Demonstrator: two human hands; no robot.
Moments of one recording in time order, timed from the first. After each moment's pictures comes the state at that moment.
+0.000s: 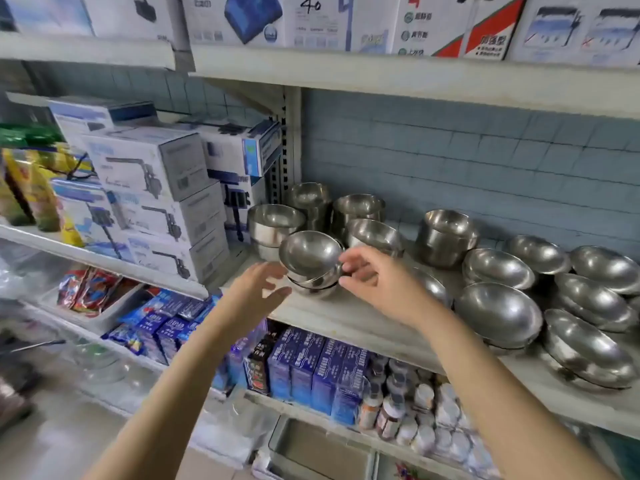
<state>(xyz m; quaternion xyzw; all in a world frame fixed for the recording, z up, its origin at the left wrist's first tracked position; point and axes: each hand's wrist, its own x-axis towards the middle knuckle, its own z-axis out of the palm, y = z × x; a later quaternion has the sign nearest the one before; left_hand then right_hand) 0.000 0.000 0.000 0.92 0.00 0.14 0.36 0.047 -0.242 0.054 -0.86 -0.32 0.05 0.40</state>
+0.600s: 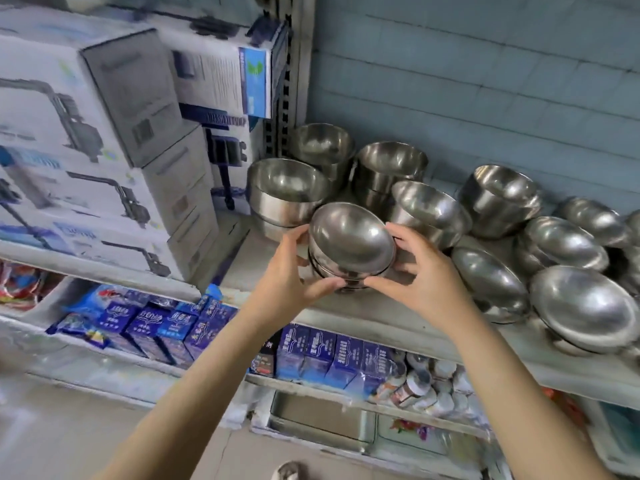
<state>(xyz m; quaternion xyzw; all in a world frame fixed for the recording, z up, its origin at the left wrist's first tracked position) 0.089 0.040 -0.066 0.86 -0.06 0.08 0.50 0.105 -0.189 -0.014 -0.90 -0.18 -0.04 0.39</state>
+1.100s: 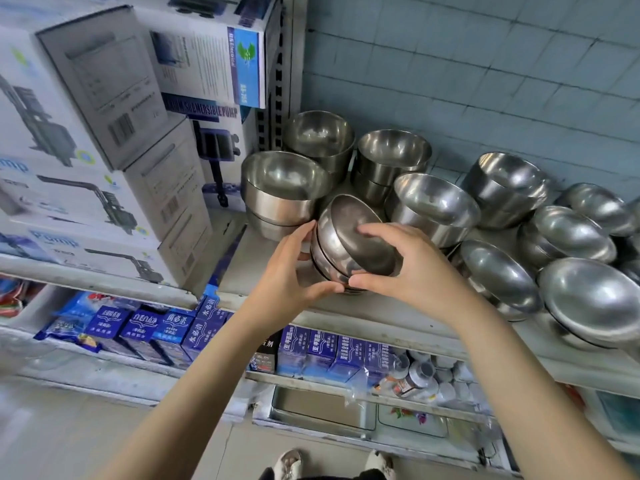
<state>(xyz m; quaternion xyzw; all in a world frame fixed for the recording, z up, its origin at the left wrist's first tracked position) 0.098 0.047 -0.071 0.84 -0.09 0.06 0.53 0.111 -0.160 0.008 -0.93 -0.20 0.01 0.30</state>
